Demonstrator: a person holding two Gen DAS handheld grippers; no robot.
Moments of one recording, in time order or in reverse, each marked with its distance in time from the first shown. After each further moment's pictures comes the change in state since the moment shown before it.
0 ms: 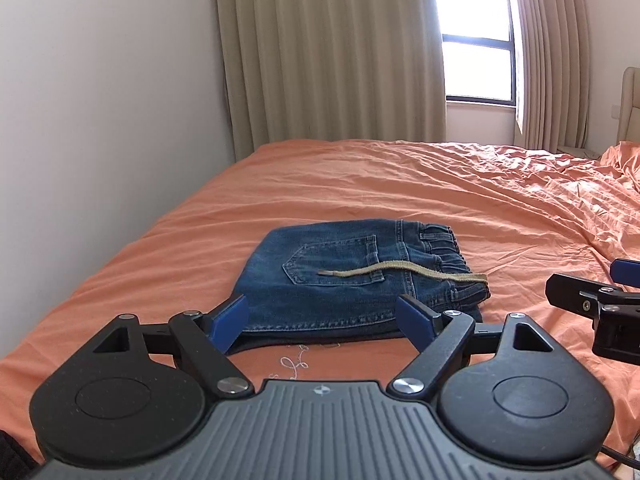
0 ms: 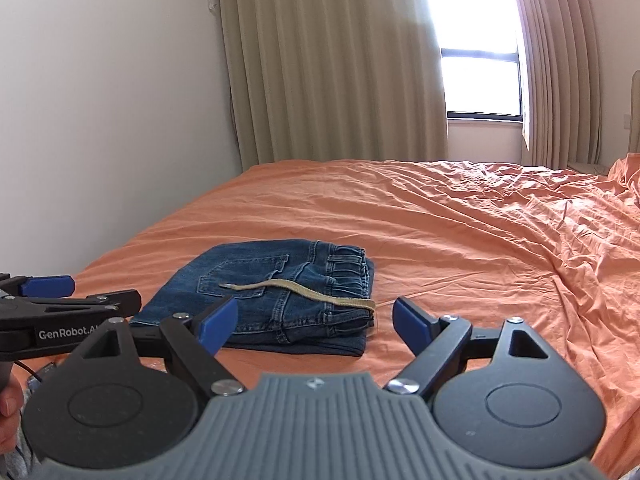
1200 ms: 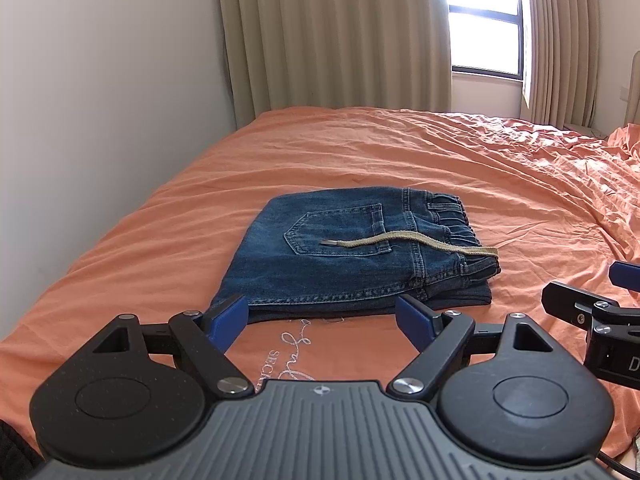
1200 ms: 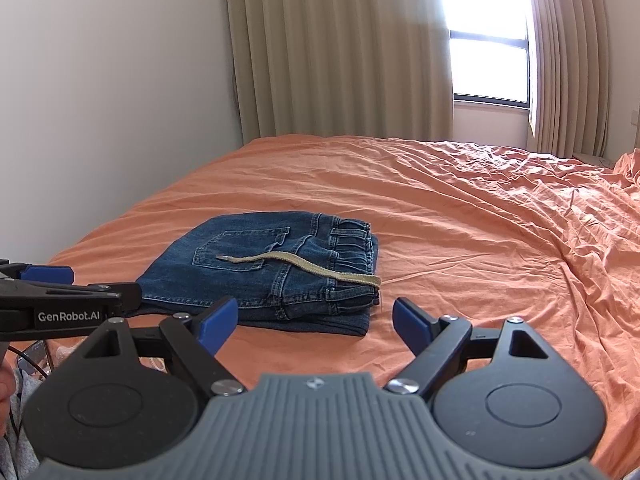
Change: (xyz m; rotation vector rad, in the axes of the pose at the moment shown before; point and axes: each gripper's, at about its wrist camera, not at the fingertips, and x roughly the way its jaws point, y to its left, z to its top) left arm 0.011 0.002 -0.001 -0.001 0.090 0.012; right arm 0.020 0.004 -0.006 -0.024 0.058 0.002
